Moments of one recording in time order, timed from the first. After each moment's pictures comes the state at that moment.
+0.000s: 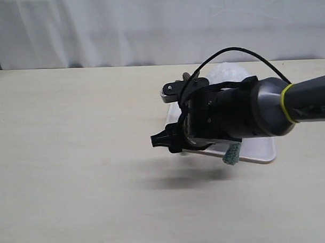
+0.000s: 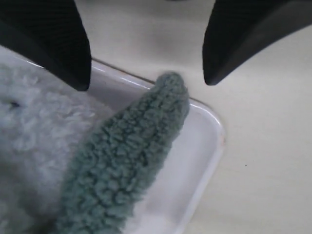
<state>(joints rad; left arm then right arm) -0.04 0.00 0.00 -0.01 0.33 0.14 0.72 1.90 -1.09 -0.91 0.57 1.32</state>
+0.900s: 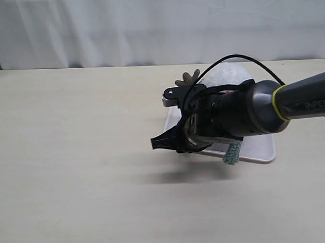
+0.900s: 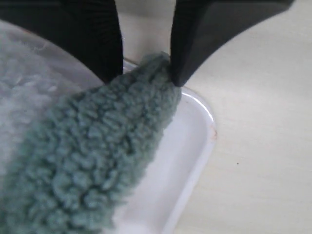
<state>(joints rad) -0.04 0.00 0.00 -0.01 0.33 0.14 0.65 1.97 -1.09 -0.90 0.40 1.28</state>
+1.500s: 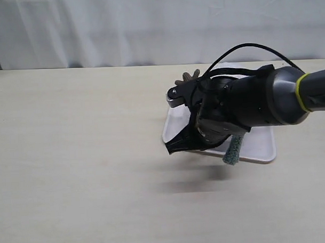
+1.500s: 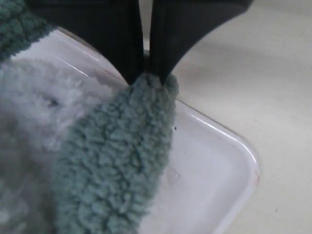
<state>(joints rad) -0.04 0.00 0.00 -0.01 0.33 0.14 0.65 1.88 -1.09 -0.72 0.59 0.89</state>
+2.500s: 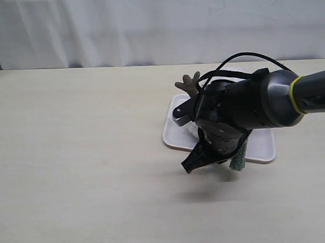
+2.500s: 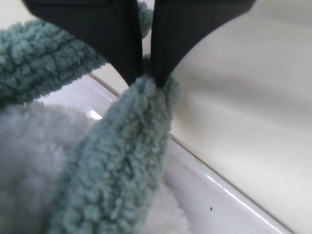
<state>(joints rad) -0.04 0.00 0.00 -0.01 0.33 0.14 0.65 1.90 -1.09 -0.64 0.77 0.66</state>
